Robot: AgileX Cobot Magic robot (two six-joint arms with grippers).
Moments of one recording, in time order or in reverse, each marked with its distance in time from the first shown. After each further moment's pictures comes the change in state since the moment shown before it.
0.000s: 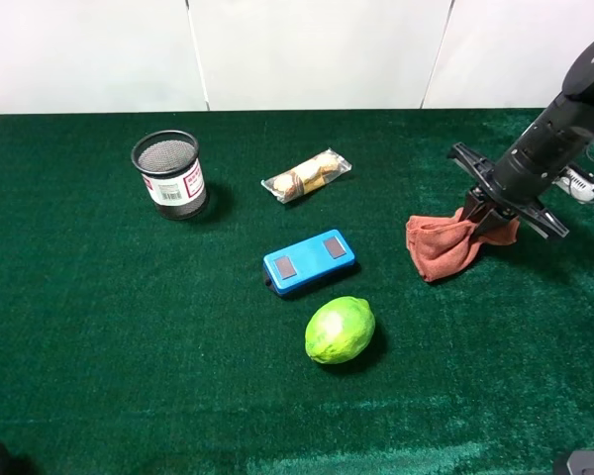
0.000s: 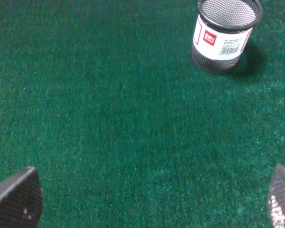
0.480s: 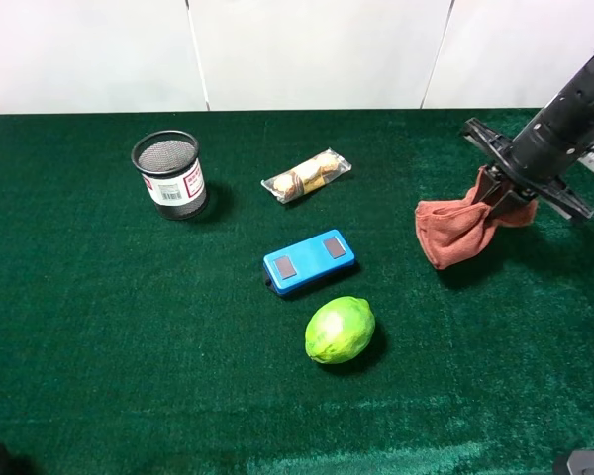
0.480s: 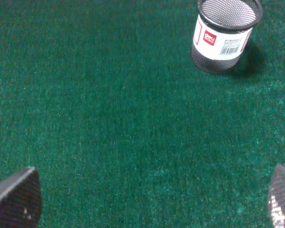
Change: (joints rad) left arm 0.000 0.000 0.000 0.000 0.000 0.000; right arm 0.000 -0.134 0.000 -0.045 0.092 0.000
